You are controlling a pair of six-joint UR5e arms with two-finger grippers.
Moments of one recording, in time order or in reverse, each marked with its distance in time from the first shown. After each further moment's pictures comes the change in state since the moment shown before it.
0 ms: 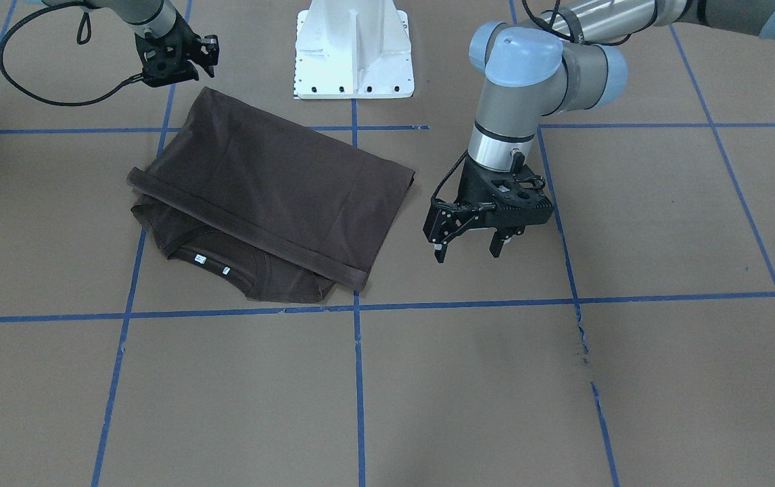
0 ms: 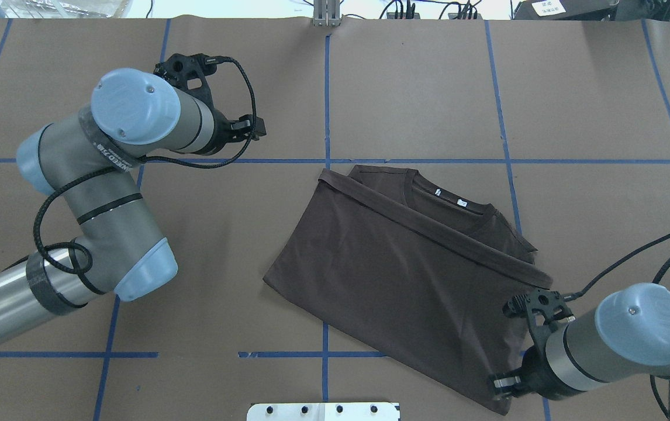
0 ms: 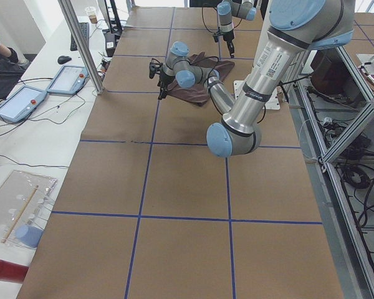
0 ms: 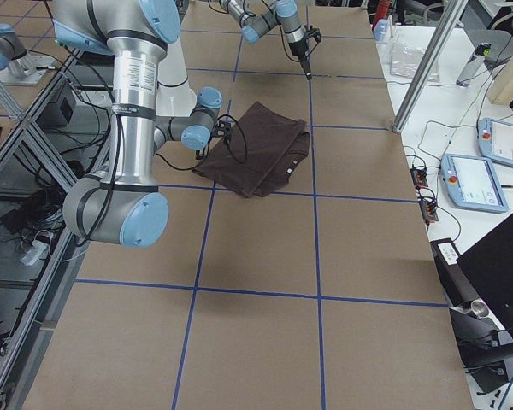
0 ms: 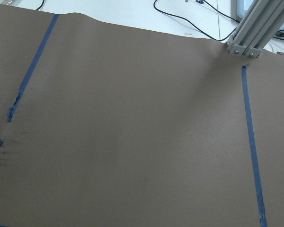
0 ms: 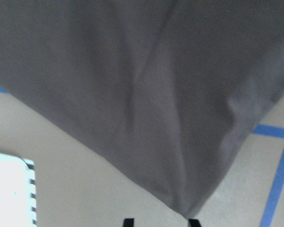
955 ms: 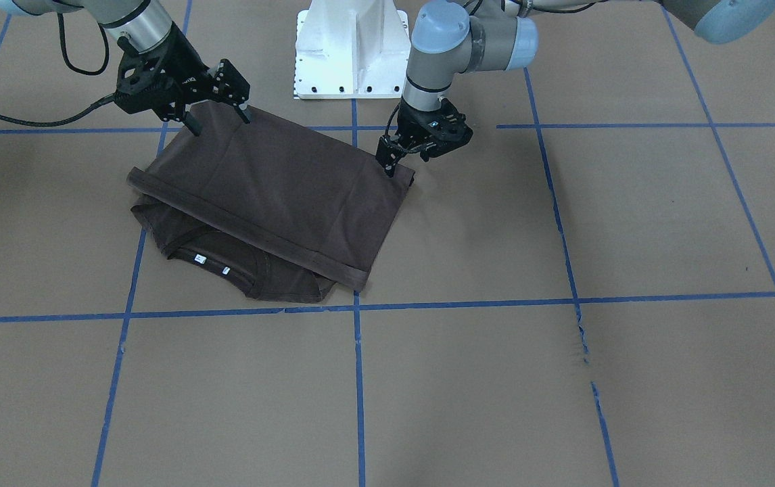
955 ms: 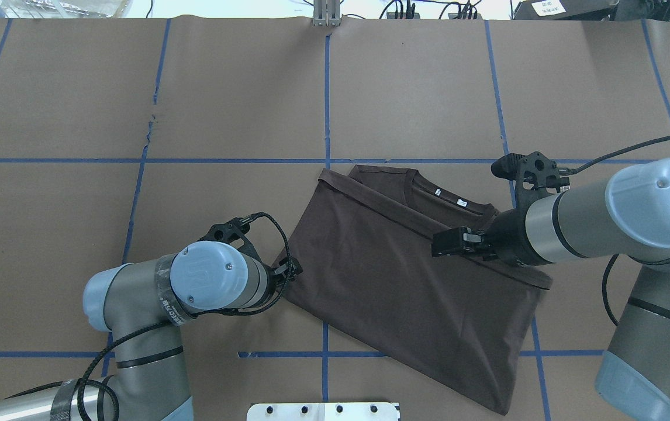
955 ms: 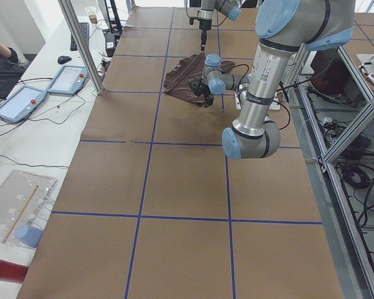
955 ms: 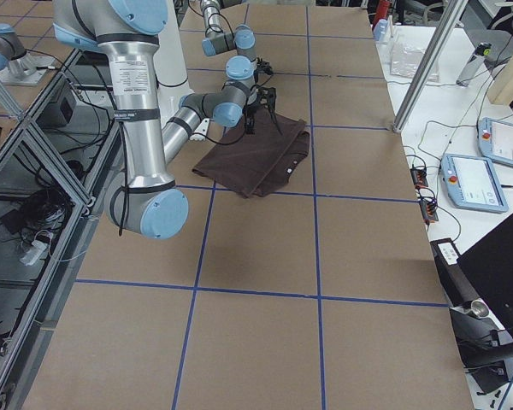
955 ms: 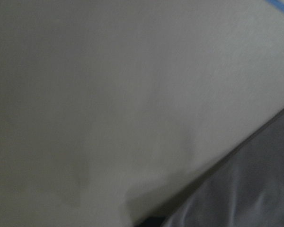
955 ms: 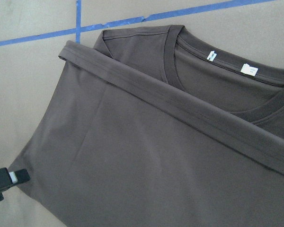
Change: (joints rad) left arm 0.340 0.050 -0.038 0.064 0.044 -0.534; right arm 0.286 0.249 -0.053 -0.008 -0.054 0.019
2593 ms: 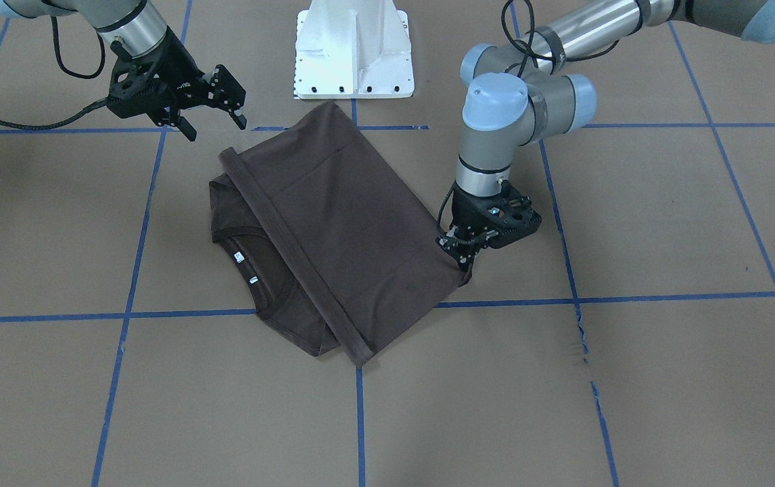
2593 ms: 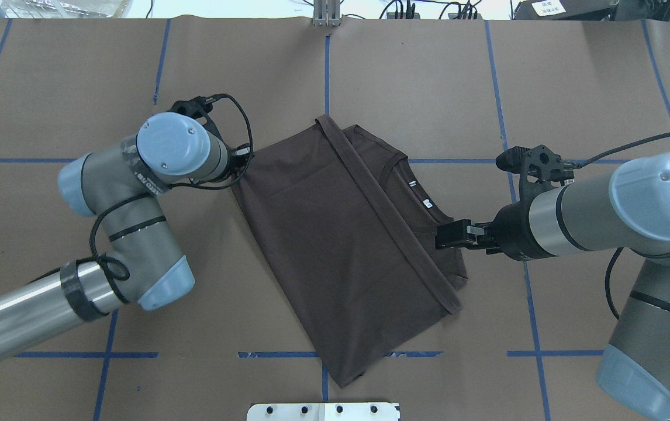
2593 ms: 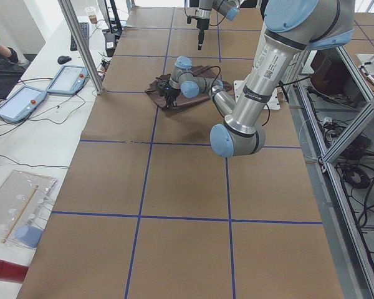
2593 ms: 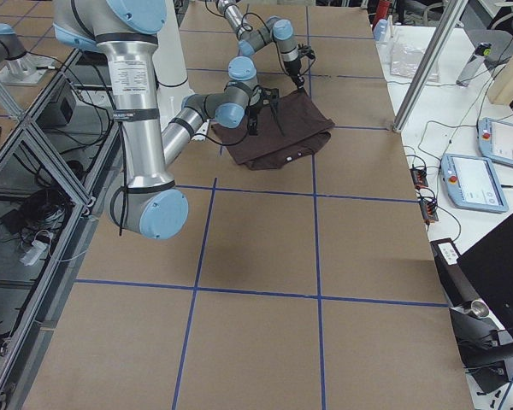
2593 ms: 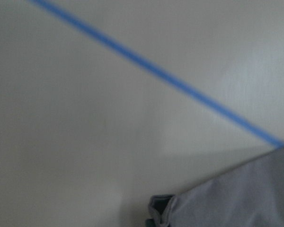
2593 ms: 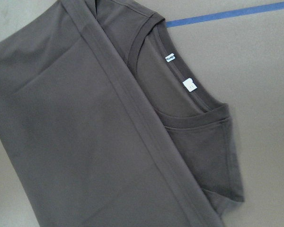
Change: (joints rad) left arm -0.337 -0.103 0.276 -0.126 0.024 0.336; right arm 0.018 -0.003 -0.007 0.002 0.000 0.000
